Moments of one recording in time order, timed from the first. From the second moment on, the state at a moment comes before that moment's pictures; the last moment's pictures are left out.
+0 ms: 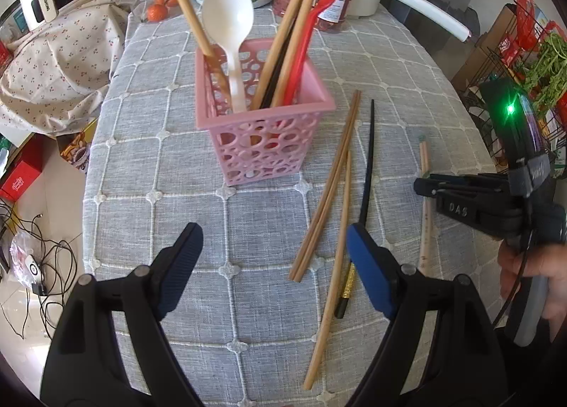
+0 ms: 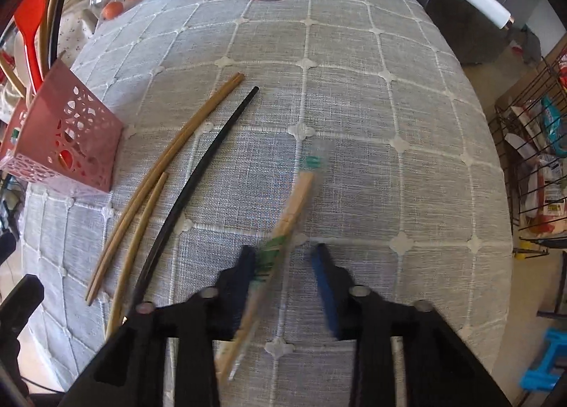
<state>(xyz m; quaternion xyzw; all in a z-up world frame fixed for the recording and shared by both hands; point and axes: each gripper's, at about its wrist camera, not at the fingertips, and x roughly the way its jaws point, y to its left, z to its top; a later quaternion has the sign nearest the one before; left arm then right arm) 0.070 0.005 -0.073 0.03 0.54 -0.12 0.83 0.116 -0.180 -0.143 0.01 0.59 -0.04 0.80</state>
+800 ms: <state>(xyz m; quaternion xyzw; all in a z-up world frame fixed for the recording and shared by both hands) 0.124 -0.123 -0.075 0.11 0.54 -0.19 0.81 0.059 -0.289 -0.095 0.10 0.55 0.01 0.83</state>
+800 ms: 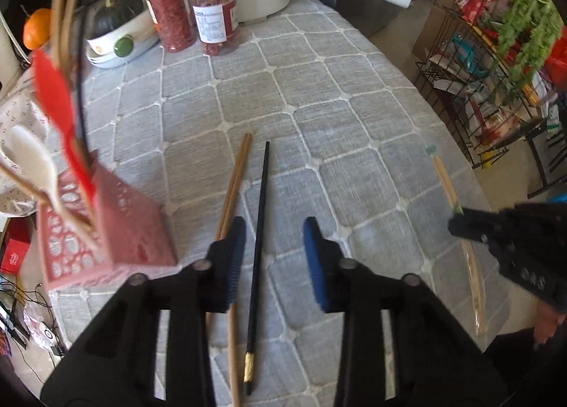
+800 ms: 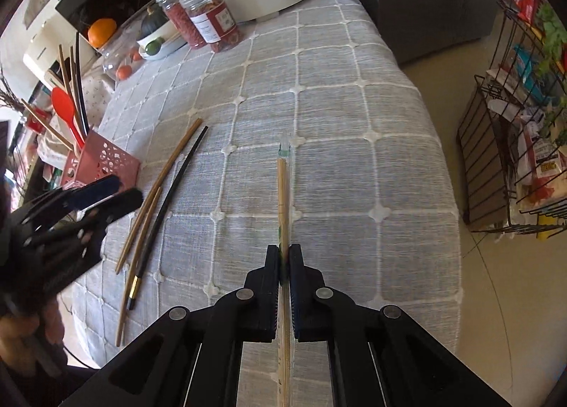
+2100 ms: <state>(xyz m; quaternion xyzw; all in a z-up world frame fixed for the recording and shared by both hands) 0.042 -0.039 0.002 0.06 0.40 -0.22 0.89 0.023 -0.238 -0.015 0.12 0.40 0.07 0.90</state>
